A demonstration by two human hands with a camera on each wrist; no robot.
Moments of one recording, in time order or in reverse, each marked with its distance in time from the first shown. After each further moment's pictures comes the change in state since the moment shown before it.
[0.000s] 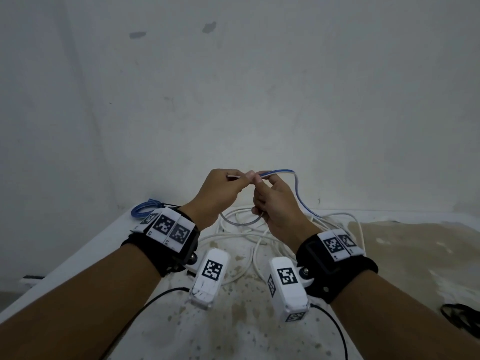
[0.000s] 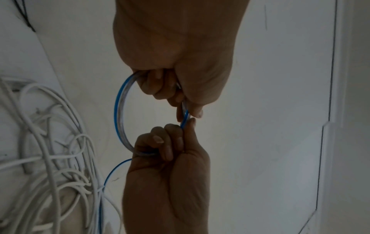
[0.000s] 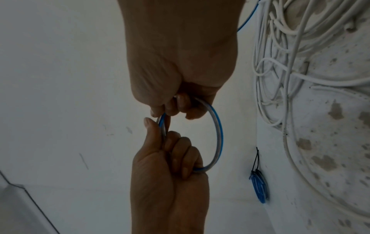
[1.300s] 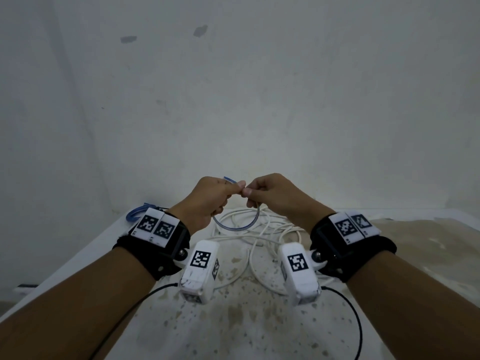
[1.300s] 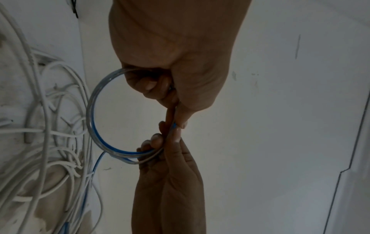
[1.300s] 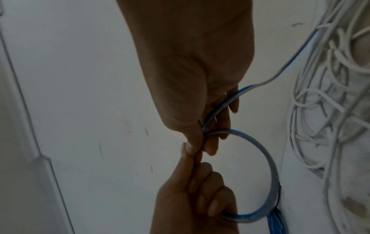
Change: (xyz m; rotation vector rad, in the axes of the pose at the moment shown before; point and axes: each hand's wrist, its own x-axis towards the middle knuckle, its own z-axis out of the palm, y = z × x) left_hand 0.000 -0.002 -0.005 -0.082 -0.024 -0.237; right_hand 0.016 -0.030 -0.027 -0.734 -0.282 -0.109
